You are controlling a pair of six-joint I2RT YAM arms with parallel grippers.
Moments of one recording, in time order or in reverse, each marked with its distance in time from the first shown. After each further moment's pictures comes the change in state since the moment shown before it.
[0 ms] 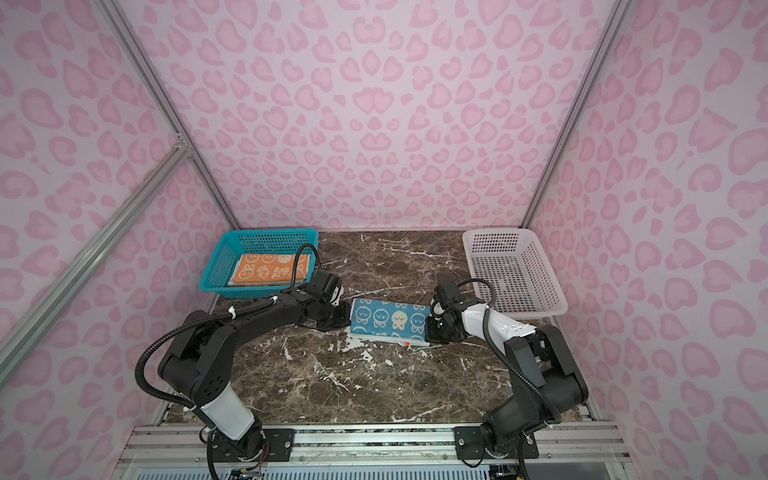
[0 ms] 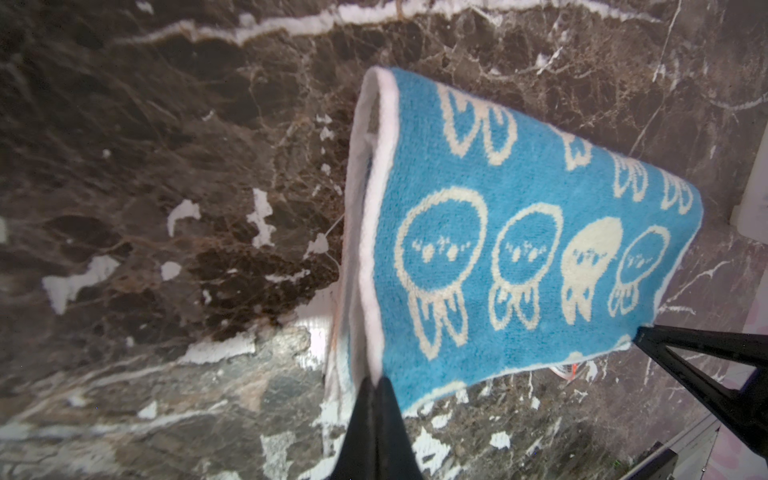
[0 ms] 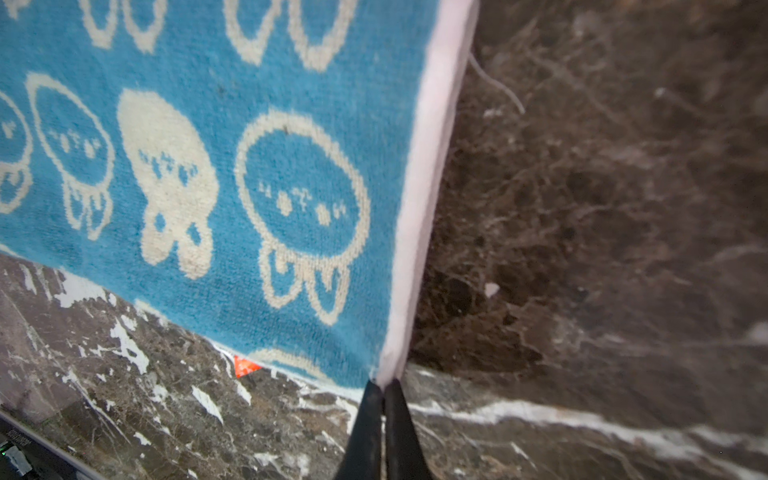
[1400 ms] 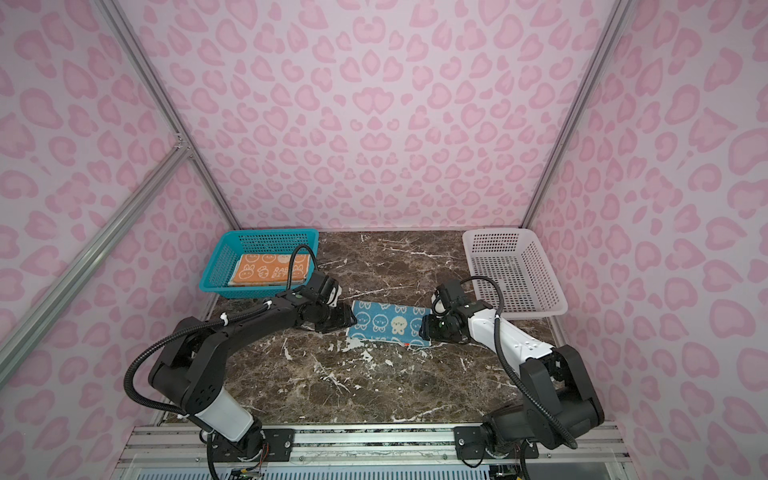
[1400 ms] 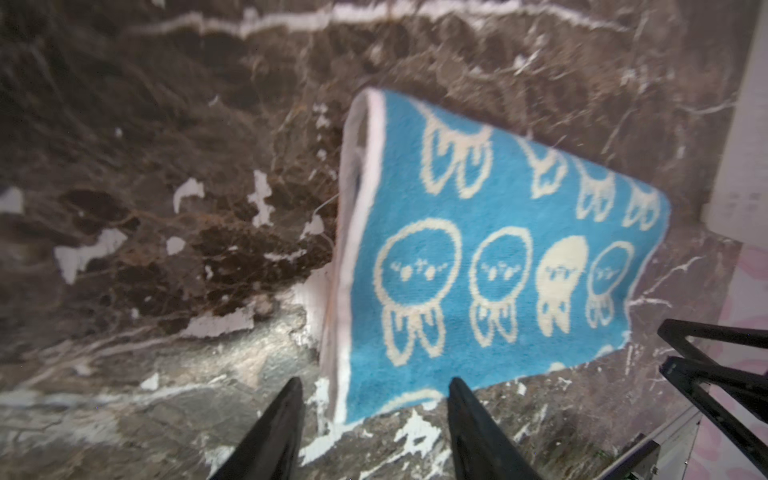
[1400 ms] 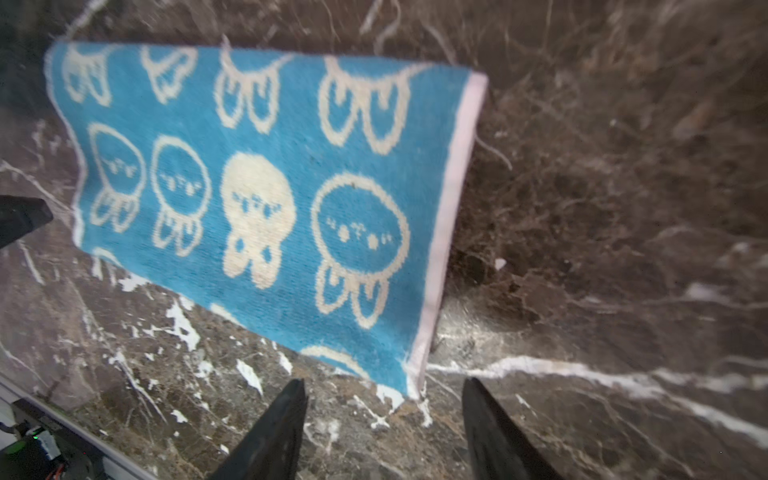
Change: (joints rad) left arm -0.001 -0.081 -0.028 0.026 0.010 -0.023; right arm 0.017 -0.141 -0.003 -0.017 -0.003 0.031
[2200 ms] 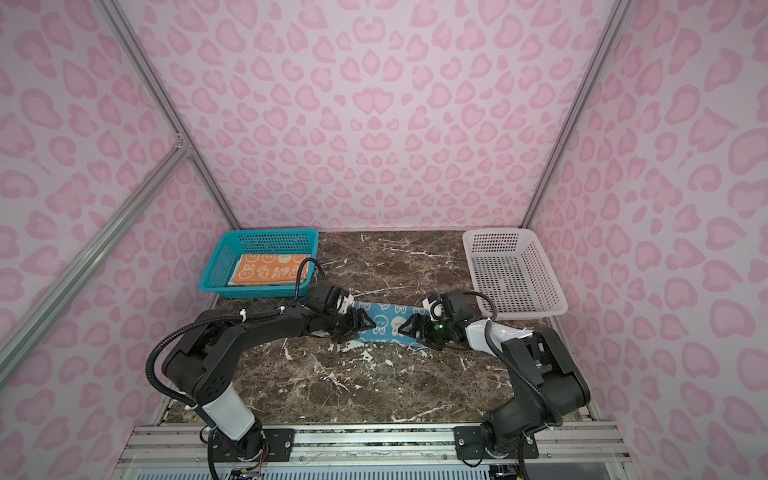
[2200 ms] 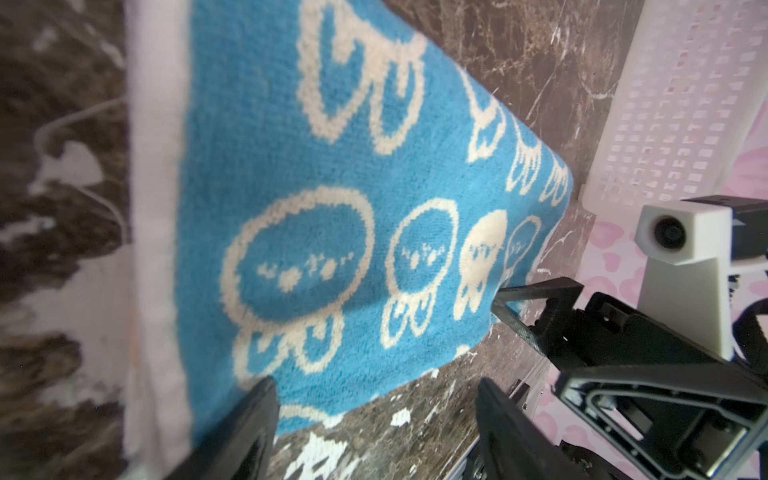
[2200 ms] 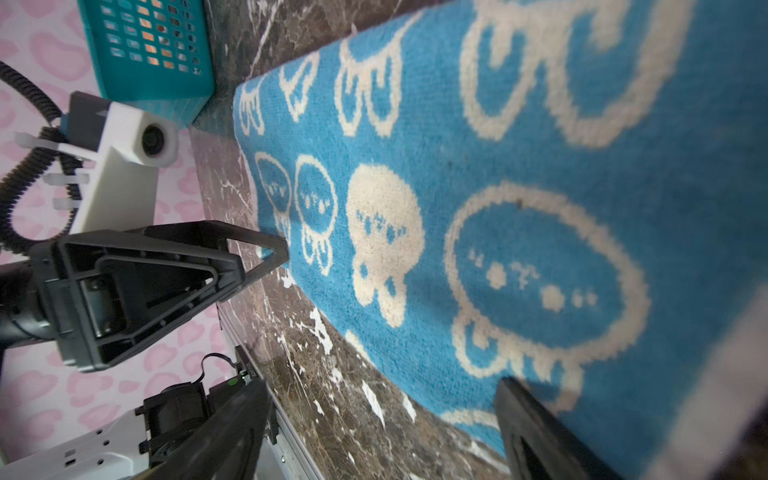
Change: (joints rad) left arm -0.034 0.103 -0.133 0.315 0.249 -0.214; right arm -0.069 0.152 -0.212 0.529 -0.439 0.217
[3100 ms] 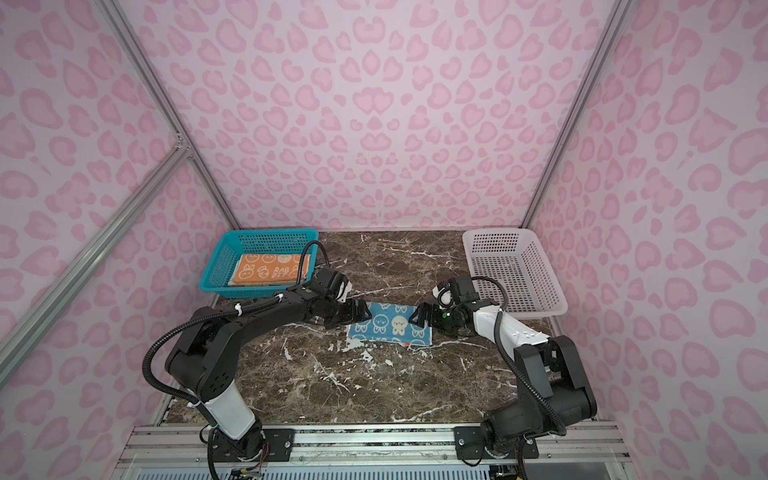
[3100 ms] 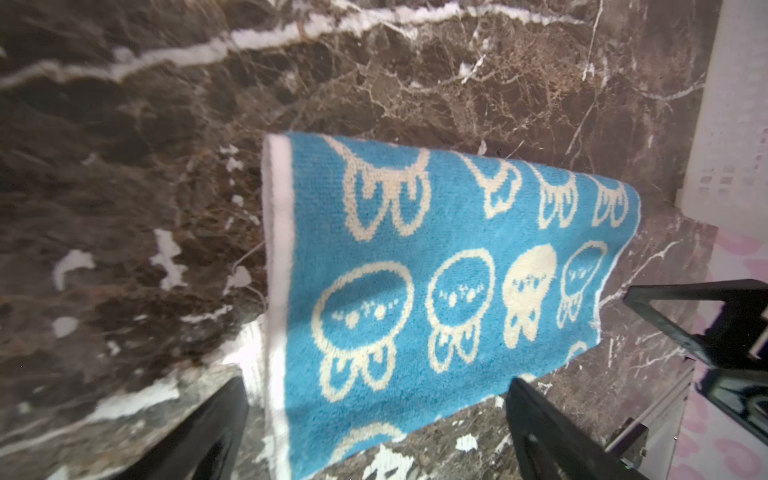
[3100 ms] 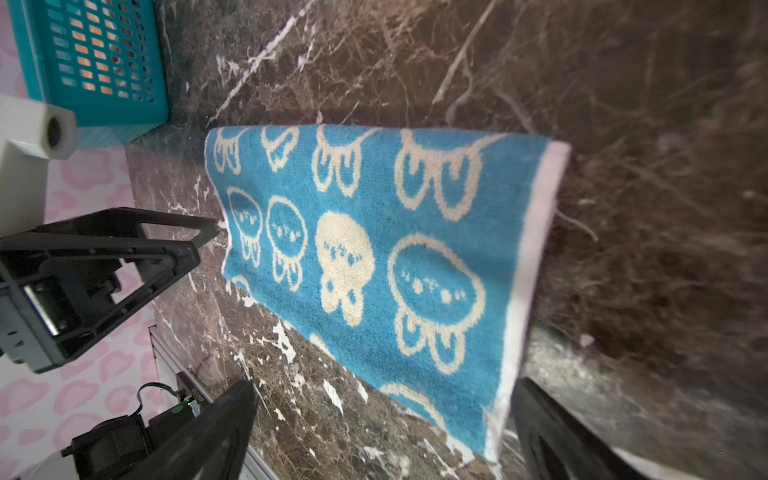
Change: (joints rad) left arm 0.011 0.023 0.243 -0.341 -0.232 0.276; right arm -0.050 -0.064 0.219 -0.400 0.195 -0.191
